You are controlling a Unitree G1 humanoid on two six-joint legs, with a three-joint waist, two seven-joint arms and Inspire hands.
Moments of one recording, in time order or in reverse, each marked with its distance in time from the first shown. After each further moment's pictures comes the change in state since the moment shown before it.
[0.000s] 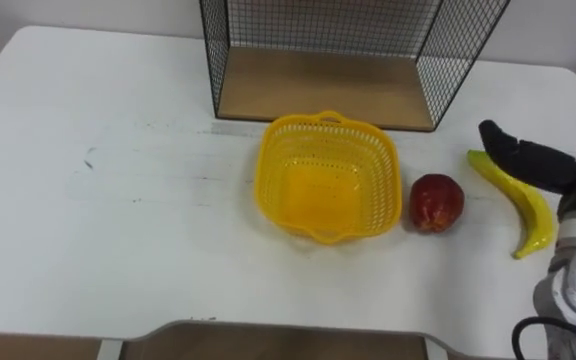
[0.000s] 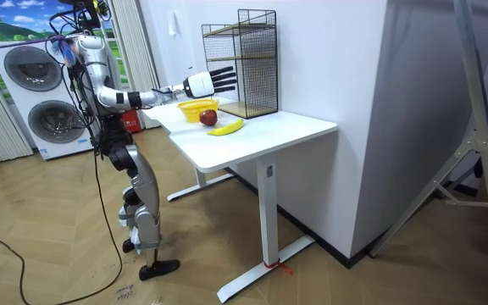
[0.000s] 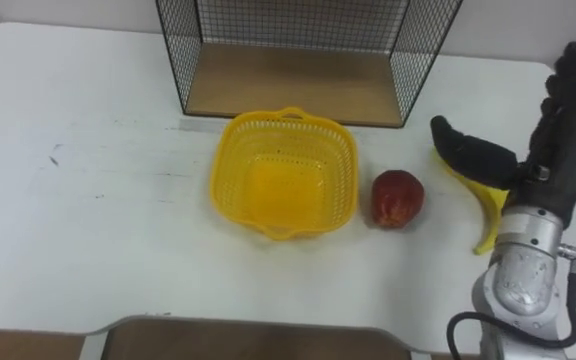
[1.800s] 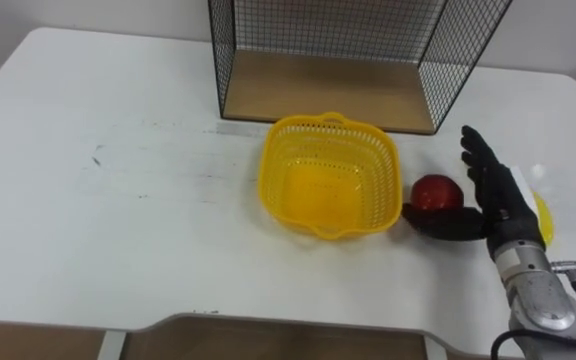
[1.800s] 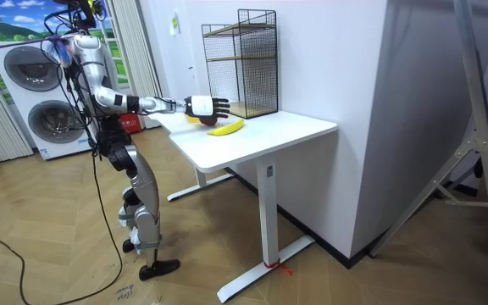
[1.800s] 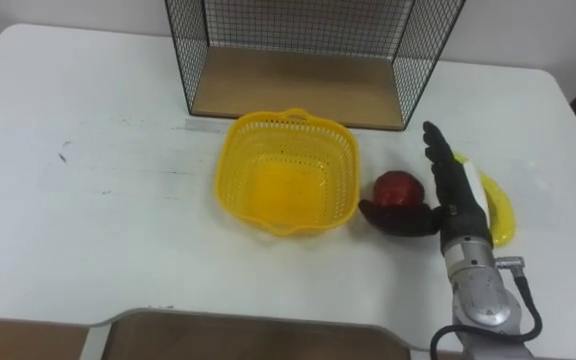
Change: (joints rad) left arm 0.025 0.000 -0.008 -0.089 0.001 0.019 -0.019; right arm 0.003 0.001 0.096 0.197 -0.143 0.081 0.298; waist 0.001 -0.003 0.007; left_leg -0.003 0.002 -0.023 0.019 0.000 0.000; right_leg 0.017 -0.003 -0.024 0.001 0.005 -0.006
